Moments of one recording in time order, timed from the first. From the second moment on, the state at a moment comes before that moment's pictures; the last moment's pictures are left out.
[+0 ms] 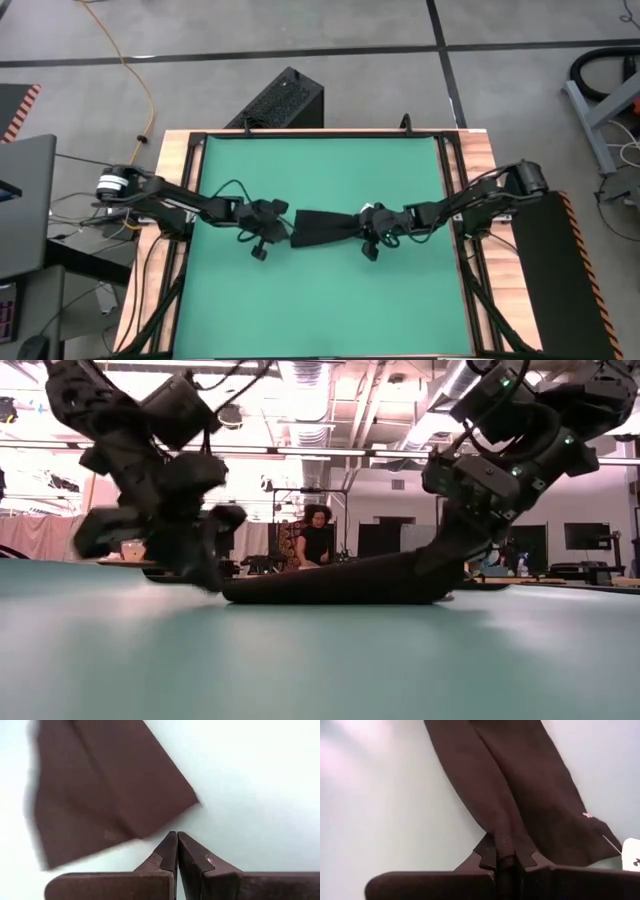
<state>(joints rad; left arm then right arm) 0.00 1.50 0.50 0.21 0.10 0.44 0.12 1.48 0.51 0.27 0.13 0.49</state>
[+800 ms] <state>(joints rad) 0.16 1.80 0.56 0.67 0.34 0.55 0.11 1.49 0.52 0.27 0.03 0.51</state>
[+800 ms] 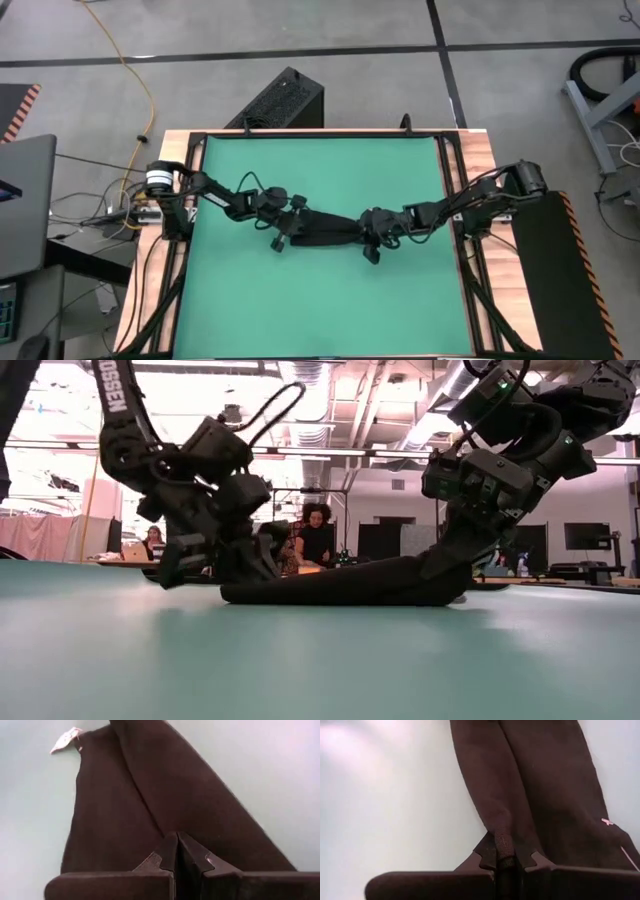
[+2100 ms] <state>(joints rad) 0.14 1.64 0.56 0.38 0.56 0.18 -0.05 1.58 0.52 0.20 -0.03 0.90</state>
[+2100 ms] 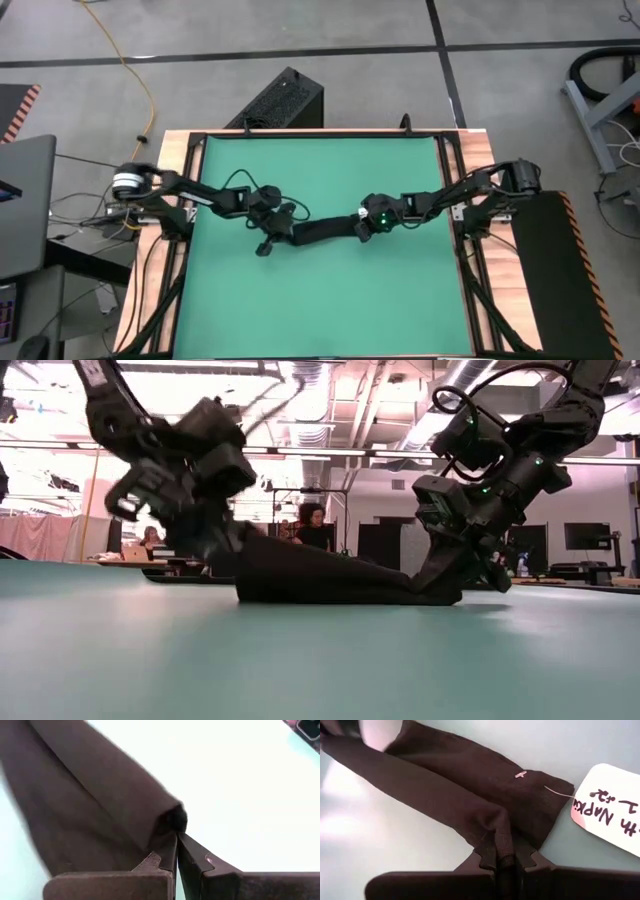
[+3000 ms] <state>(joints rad) -0.09 1.49 0.56 0.36 -0.01 0.49 -0.10 1.59 0.52 0.22 -0.13 0.92</state>
